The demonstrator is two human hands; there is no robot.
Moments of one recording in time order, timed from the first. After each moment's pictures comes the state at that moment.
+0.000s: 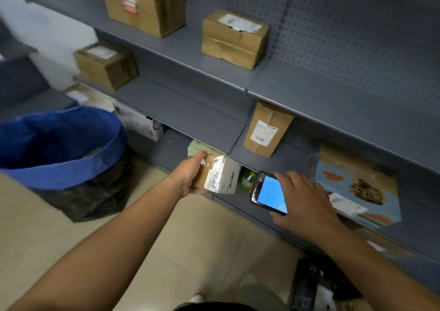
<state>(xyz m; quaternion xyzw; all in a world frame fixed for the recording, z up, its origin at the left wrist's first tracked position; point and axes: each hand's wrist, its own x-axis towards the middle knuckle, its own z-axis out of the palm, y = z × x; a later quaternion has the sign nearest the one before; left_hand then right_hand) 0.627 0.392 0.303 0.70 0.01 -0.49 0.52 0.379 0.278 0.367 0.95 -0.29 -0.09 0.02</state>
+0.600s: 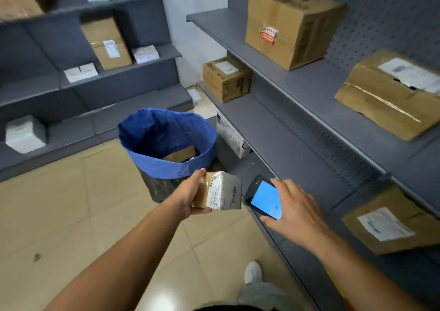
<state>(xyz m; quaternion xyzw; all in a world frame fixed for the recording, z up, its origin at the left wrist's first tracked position) 0.804 0.482 0.281 0.65 0.27 -0.34 0.62 0.683 0.247 0.315 0.99 -0.05 -0.07 -0.09</state>
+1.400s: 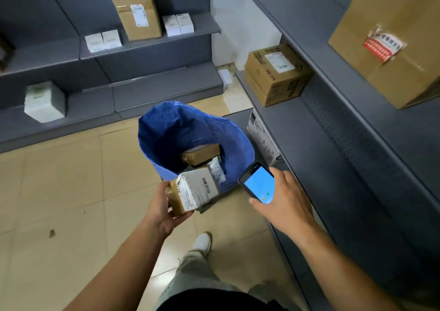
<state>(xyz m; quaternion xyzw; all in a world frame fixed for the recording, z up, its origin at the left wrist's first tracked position) 1.005 0.607 0.207 0.47 0.48 -0.19 0.72 0.981 0.334 0.278 0.97 -0.09 -0.09 -0.20</state>
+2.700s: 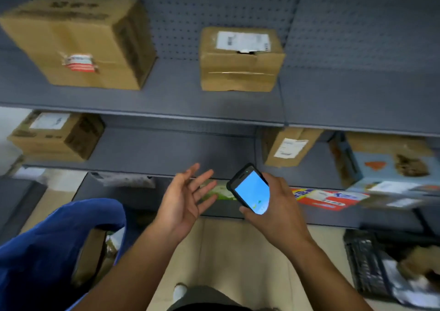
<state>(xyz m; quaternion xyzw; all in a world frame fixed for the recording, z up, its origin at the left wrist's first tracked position) 0.916 0.343 0.317 0.50 -0.04 -0.60 0.62 0.703 0.288 0.312 0.77 -0.55 0.17 -0.26</state>
